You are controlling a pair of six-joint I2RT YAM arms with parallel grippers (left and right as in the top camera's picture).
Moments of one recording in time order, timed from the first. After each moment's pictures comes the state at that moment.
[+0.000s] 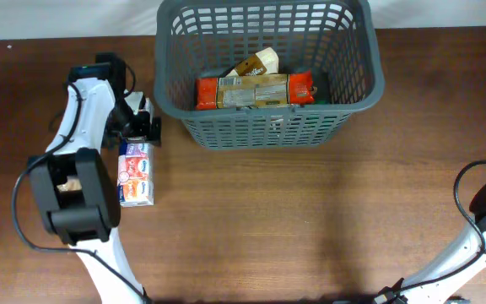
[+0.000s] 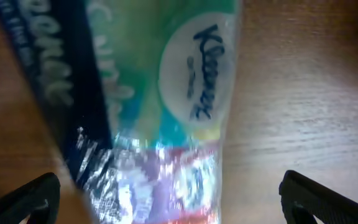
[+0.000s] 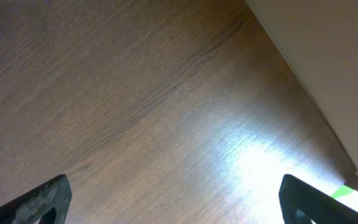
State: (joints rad) left arm 0.08 2.15 1.77 -1.23 0.03 0.08; right arm -0.68 2.25 2.69 -1.67 0.16 -0.02
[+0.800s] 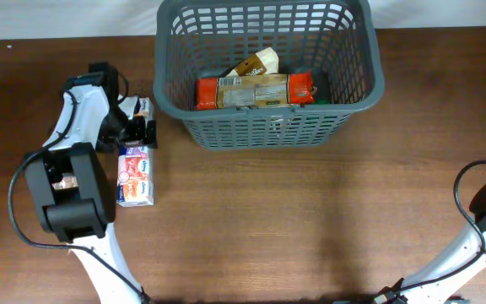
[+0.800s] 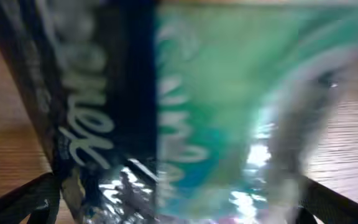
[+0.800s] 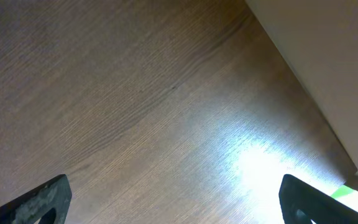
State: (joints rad) left arm 0.14 2.18 1.69 -1.12 0.07 0.09; right arm -0.68 2.25 2.69 -1.67 0.16 -0.02
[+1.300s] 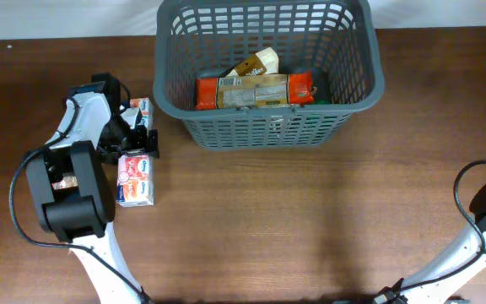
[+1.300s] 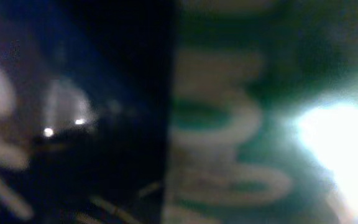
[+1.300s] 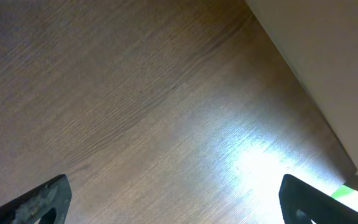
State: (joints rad) left arm 0.14 2.18 1.62 -1.09 0.07 0.08; right arm -0.68 2.25 2.69 -1.67 0.16 -0.02
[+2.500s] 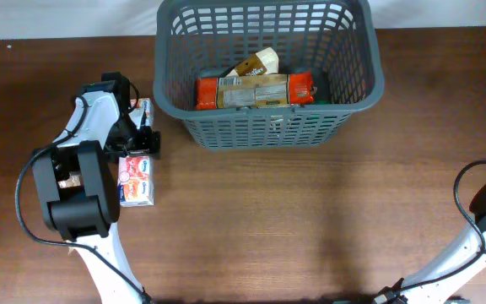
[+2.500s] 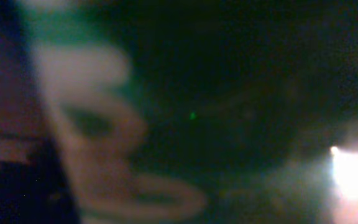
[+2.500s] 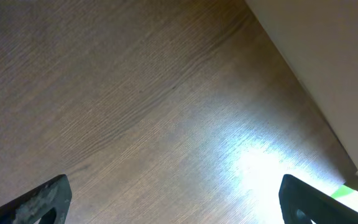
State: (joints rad) left arm 0.10 2.18 1.62 -1.10 -0.01 0.05; right arm -0.68 2.25 2.69 -1.67 0.16 -0.02
